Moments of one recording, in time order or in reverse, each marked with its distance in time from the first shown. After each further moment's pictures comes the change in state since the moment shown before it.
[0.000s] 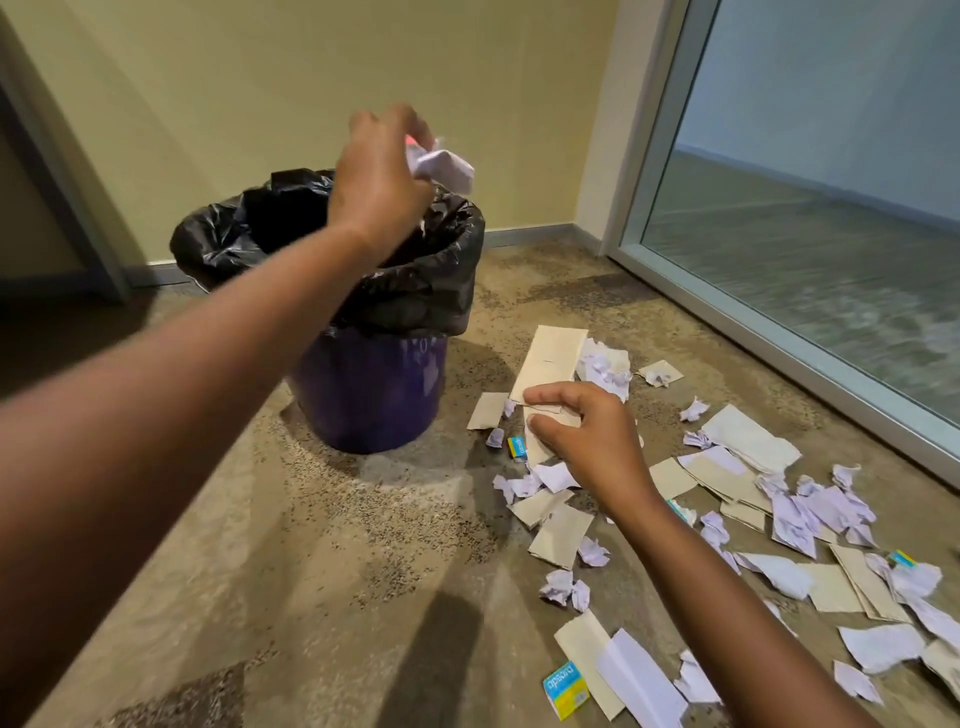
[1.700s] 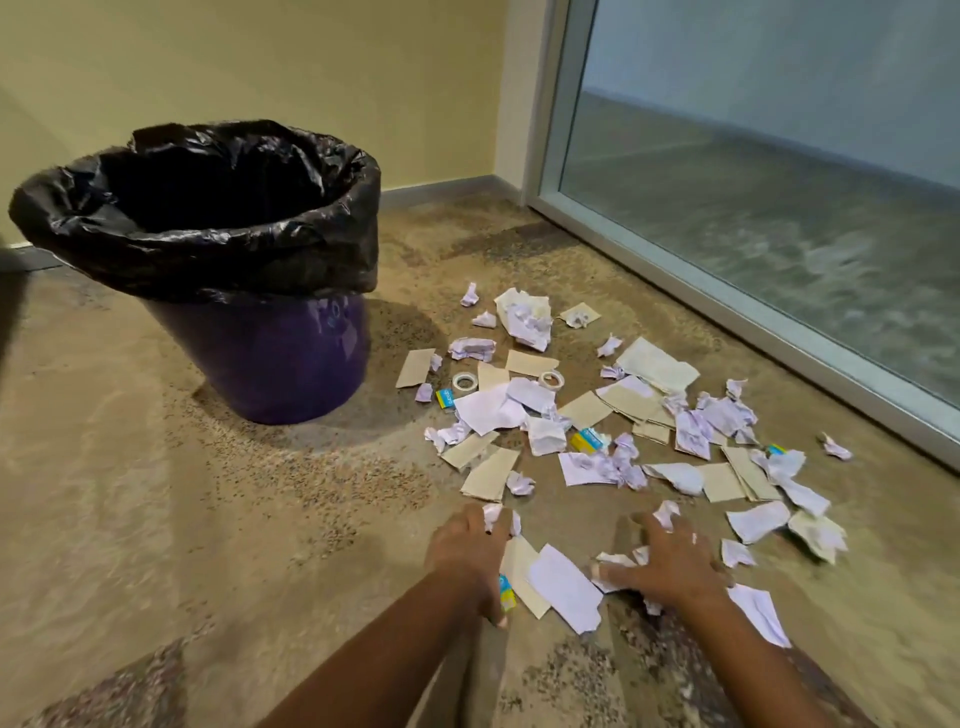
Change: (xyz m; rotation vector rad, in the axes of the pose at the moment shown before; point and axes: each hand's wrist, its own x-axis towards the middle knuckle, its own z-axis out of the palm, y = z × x) left_hand -0.285 -0.047 0.158 0.537 -1.361 0.155; right_hand -0.105 0.164 -0.086 -0.687 -0.289 0.672
